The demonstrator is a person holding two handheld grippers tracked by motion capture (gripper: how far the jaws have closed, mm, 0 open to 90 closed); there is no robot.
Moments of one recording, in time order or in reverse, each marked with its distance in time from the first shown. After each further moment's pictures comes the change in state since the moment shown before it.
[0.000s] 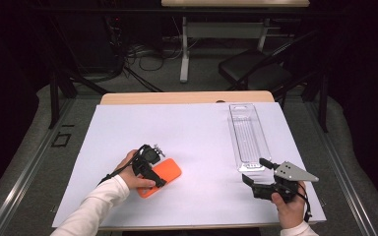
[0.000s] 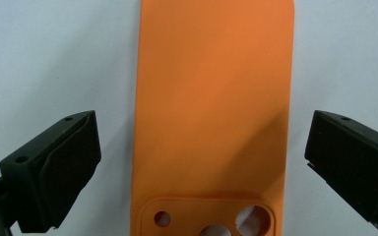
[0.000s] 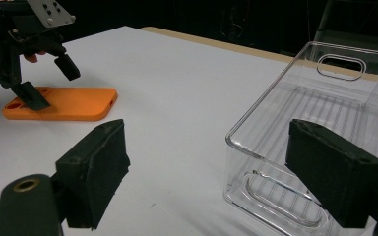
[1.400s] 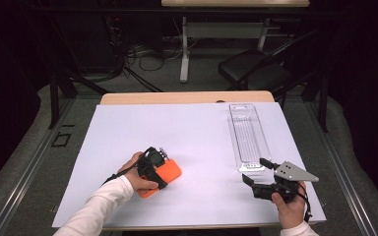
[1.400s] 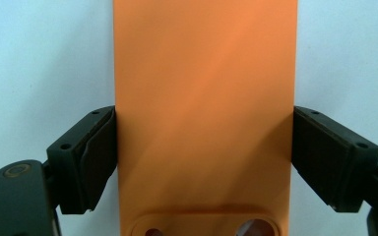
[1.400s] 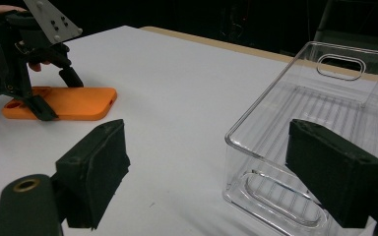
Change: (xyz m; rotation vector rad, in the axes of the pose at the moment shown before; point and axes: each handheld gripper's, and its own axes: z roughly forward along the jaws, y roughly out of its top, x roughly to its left) left arm -0.006 0.006 0.012 0.059 0.019 0.060; right arm -0.001 0.000 0.000 0.002 -0.002 -0.003
